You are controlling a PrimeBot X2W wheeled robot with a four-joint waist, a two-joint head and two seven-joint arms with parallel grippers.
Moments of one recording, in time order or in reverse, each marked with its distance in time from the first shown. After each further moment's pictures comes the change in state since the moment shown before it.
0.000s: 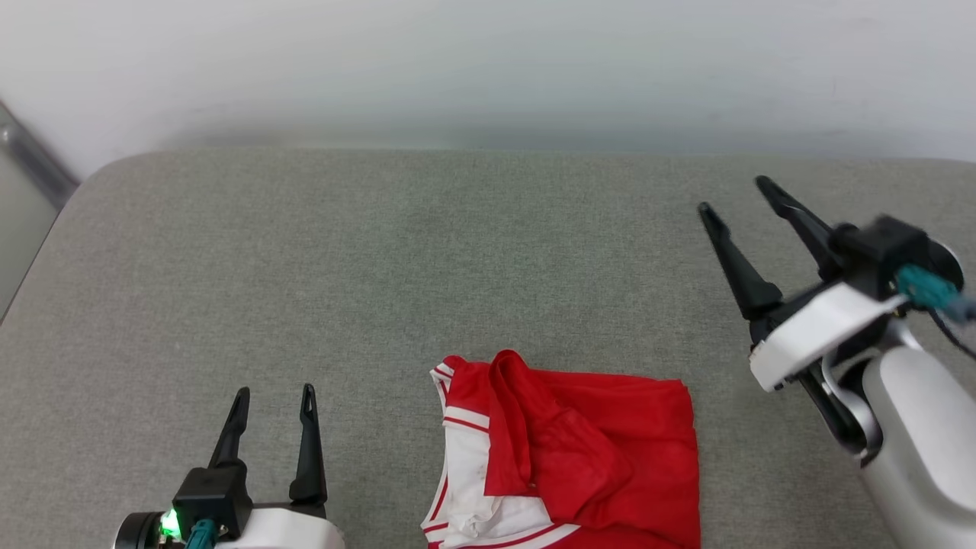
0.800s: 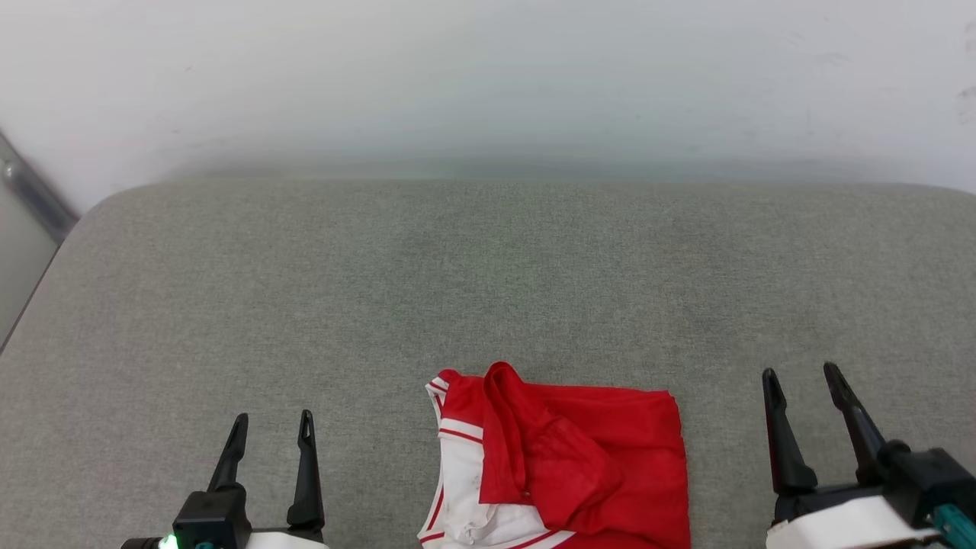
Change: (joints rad) left arm 0.056 0.000 0.005 -0.007 0.007 -0.004 0.000; right arm 0.567 0.312 -0.431 -0.238 -0.291 0.000 -0.134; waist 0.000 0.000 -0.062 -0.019
